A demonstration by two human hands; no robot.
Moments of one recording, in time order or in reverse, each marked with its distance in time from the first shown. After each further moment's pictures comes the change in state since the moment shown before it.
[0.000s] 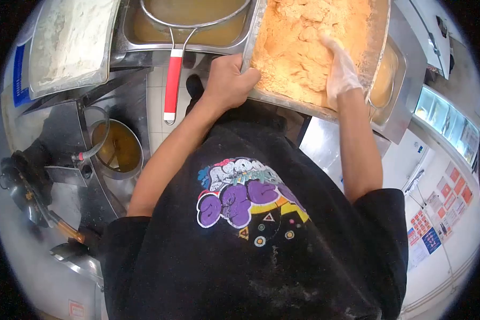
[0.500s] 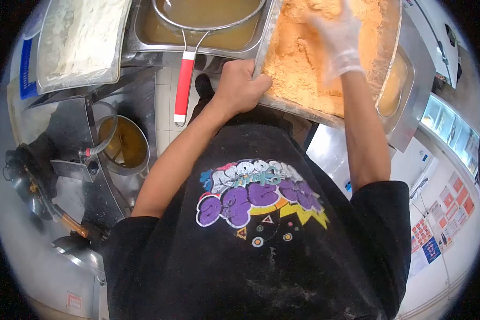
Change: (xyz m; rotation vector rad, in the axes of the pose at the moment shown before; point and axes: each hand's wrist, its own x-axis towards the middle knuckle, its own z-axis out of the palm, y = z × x) left_hand 0.001 -0.005 -0.003 0.025 -0.048 -0.010; right_hand 0.037 -0.050 0.052 -0.118 -0.008 -0.697
